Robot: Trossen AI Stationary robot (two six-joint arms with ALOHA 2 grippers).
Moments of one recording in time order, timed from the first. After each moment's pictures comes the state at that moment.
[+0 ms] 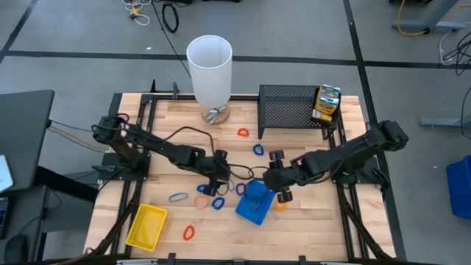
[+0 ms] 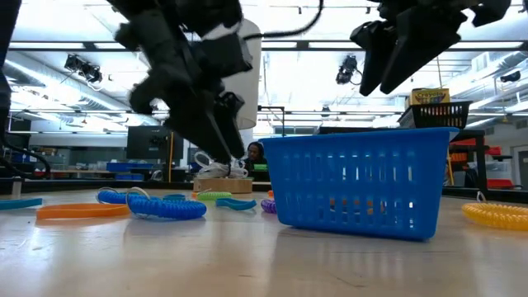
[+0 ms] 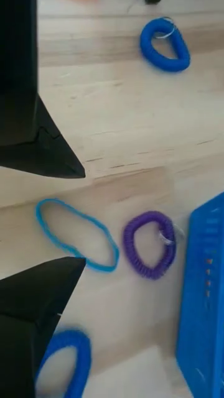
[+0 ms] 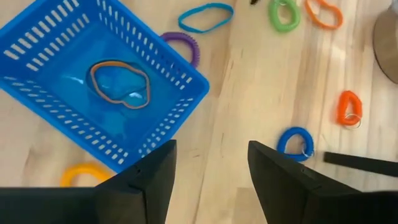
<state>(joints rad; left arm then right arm) -0.17 1.69 0.95 -0.17 -0.13 0.19 0.36 1.52 1.17 -0.80 0.29 0.04</state>
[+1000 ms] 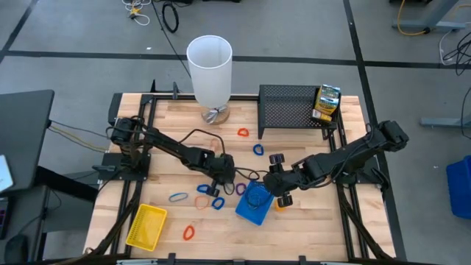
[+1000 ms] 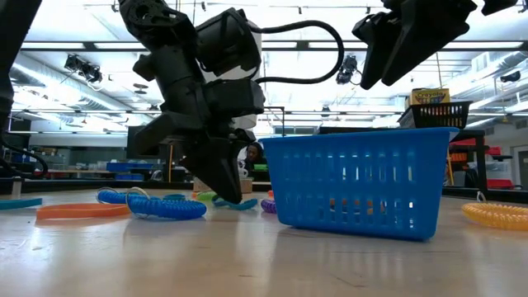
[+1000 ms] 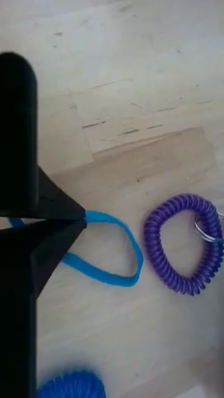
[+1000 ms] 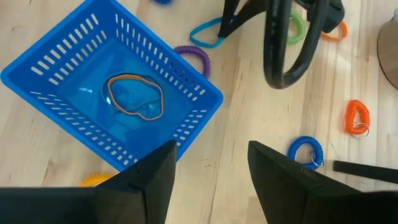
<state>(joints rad) -0.11 1.87 0.99 -0.14 -0.04 0.27 0.40 1.52 1.17 -0.77 0.30 0.07</state>
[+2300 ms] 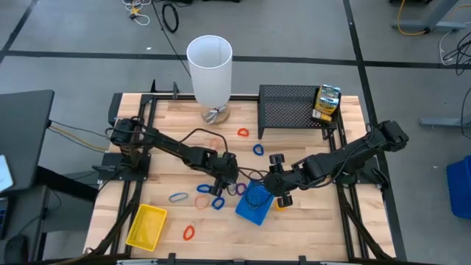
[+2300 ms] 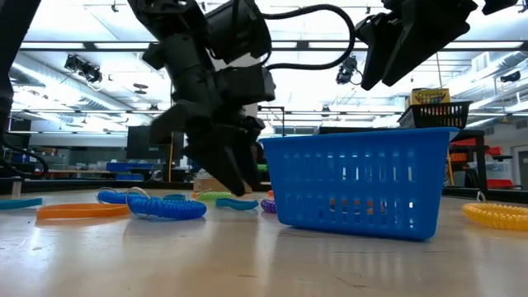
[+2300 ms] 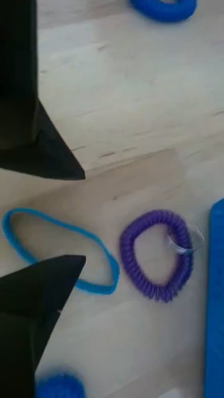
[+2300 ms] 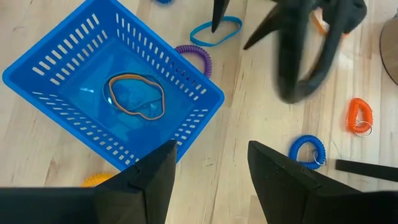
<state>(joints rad) -0.13 1.86 1.07 -0.20 -0.07 0.29 0.40 1.52 1.17 -0.77 0.29 0.08</state>
